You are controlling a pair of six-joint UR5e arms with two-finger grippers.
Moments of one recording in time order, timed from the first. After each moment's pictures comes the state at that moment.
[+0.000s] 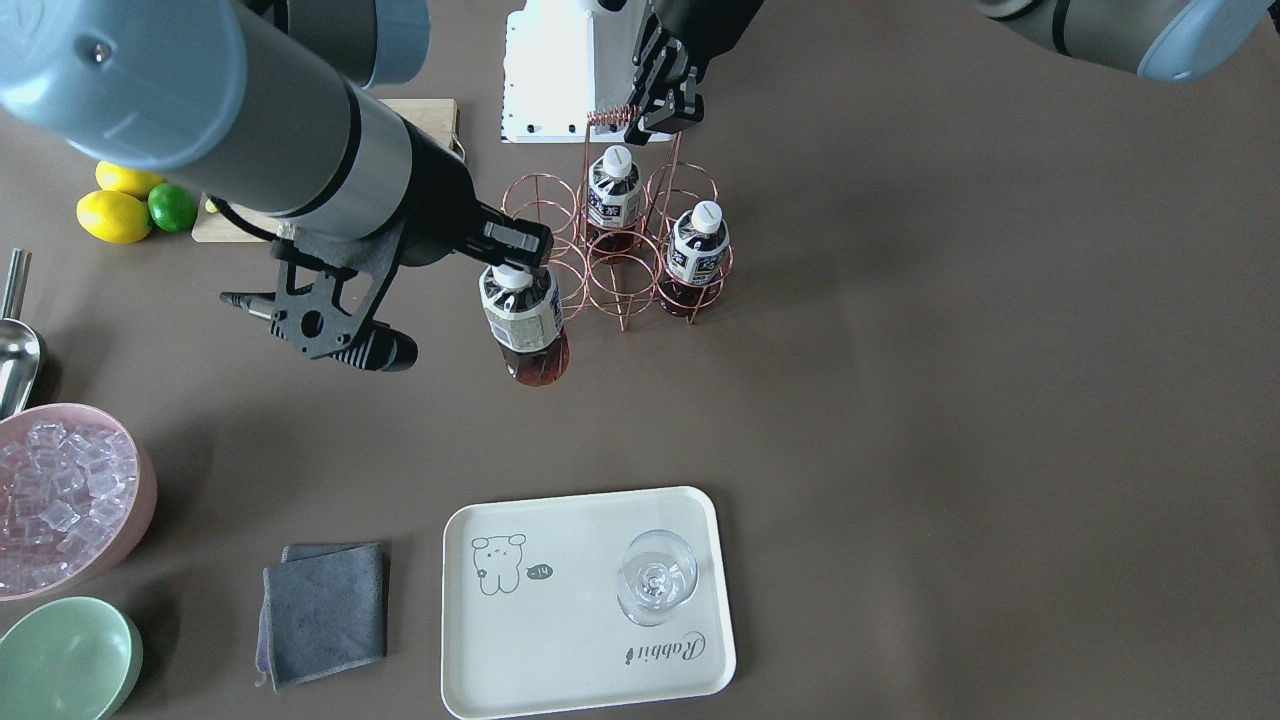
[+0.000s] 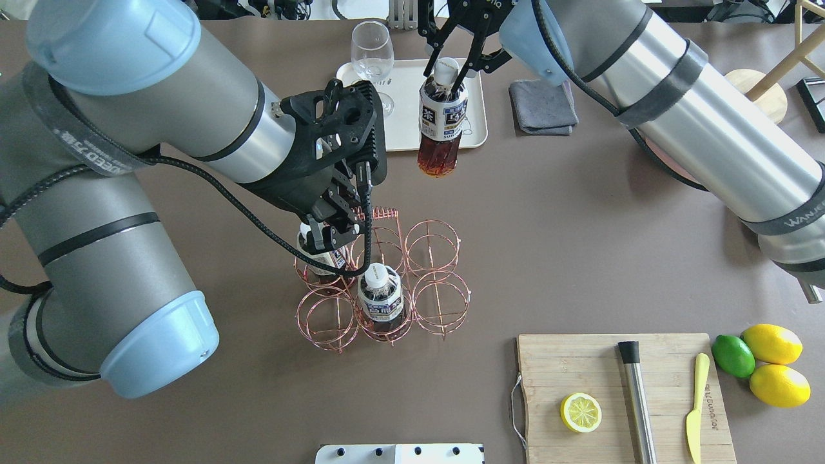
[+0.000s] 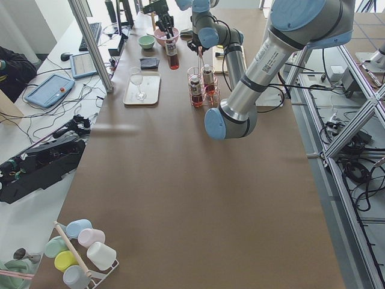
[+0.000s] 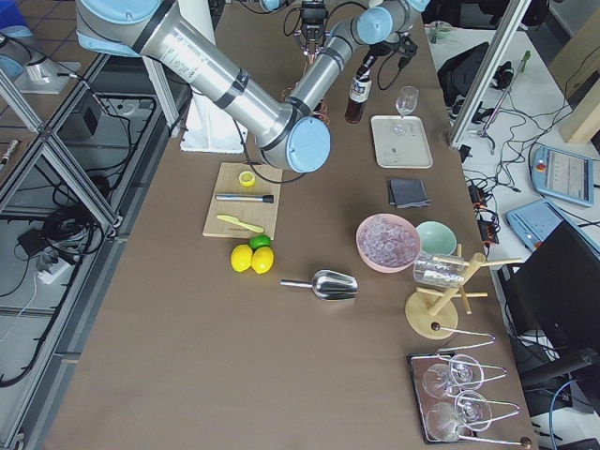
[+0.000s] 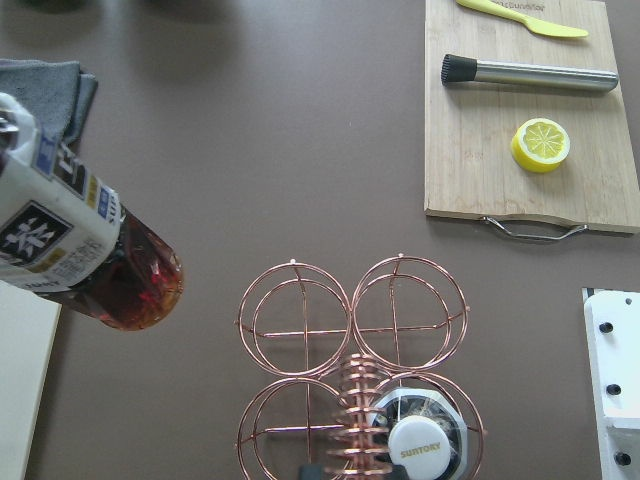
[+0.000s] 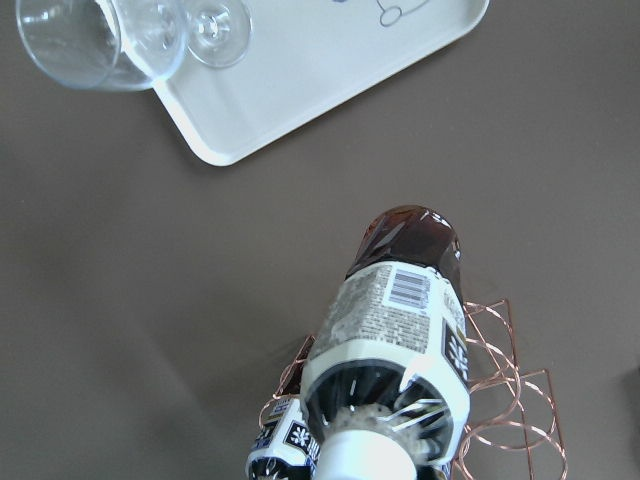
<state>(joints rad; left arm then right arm) -0.66 -2.32 -2.06 -1.43 -2.14 0.21 1.00 -0.57 1.50 -1.93 2.67 1.21</state>
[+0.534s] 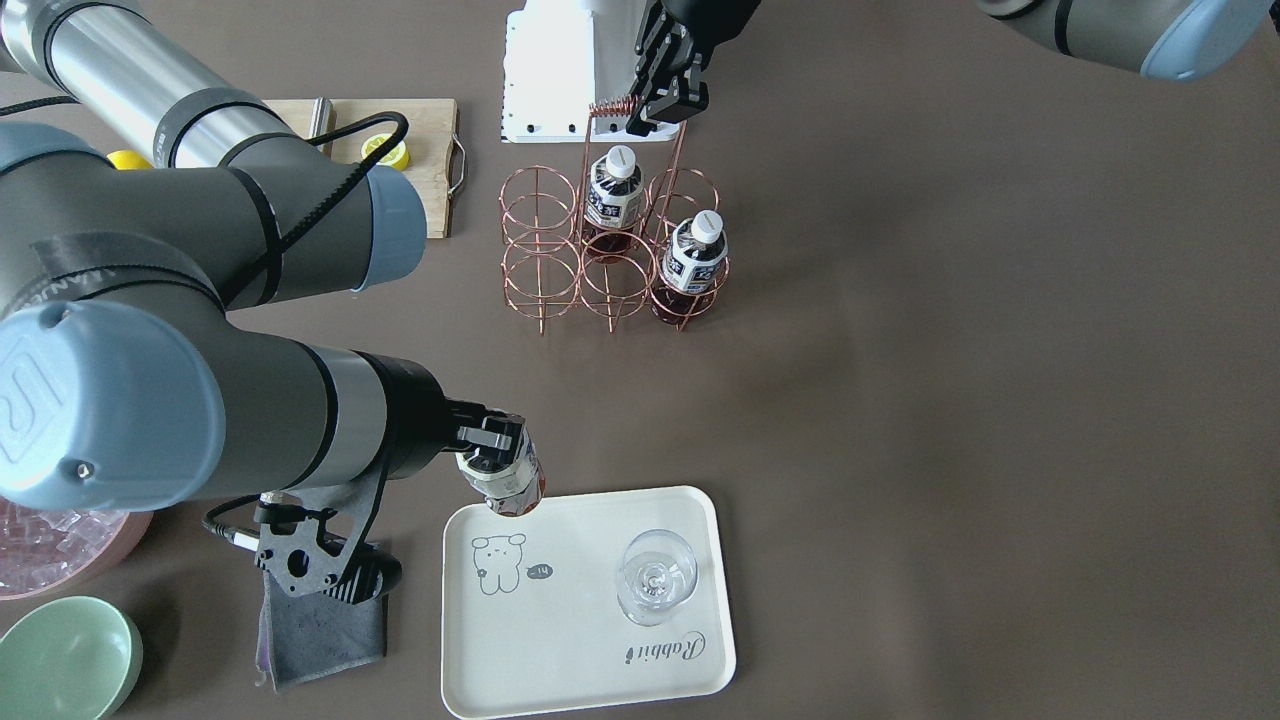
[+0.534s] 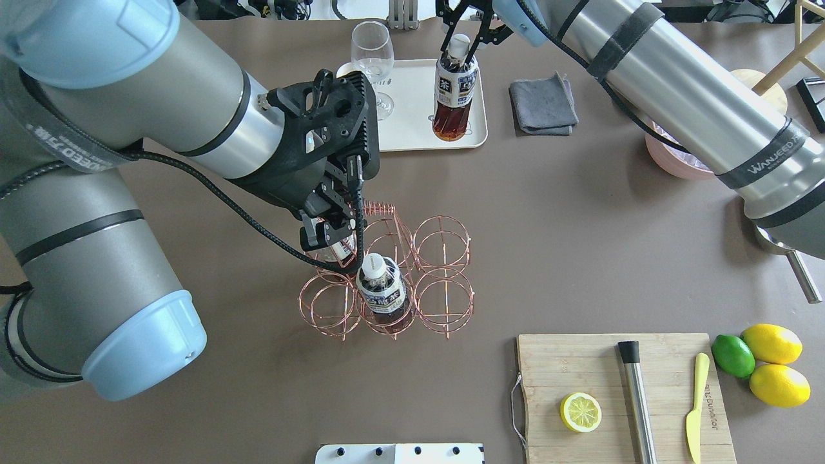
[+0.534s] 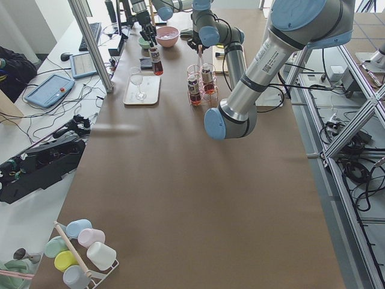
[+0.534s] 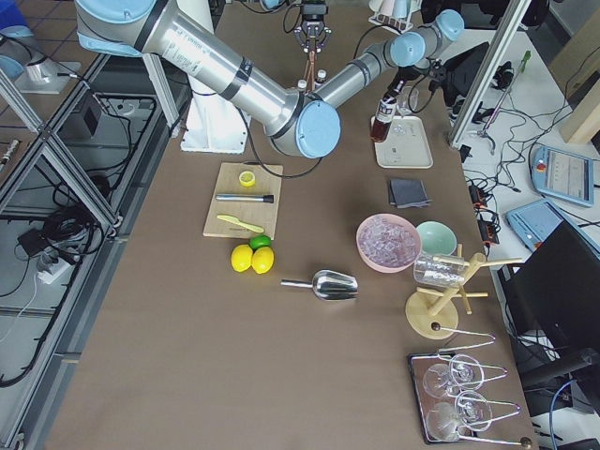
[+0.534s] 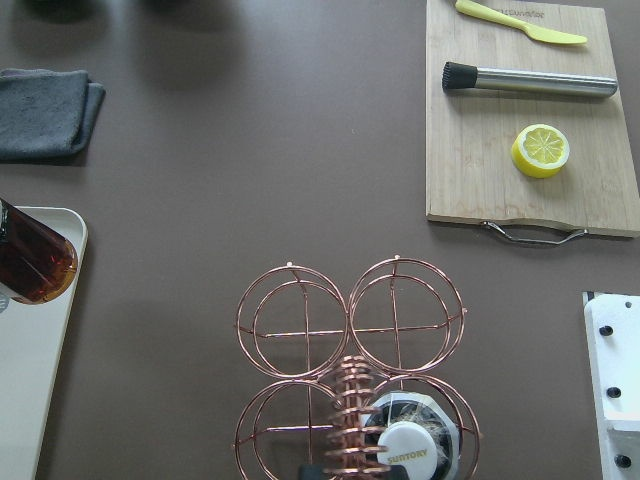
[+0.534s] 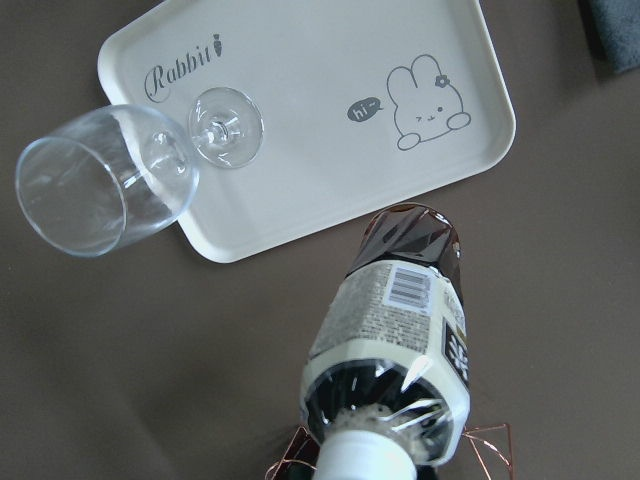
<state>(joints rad) -0.67 -2.32 -2.08 -1.43 -2.14 0.20 1.04 -0.48 1.10 -1.73 2.67 1.02</state>
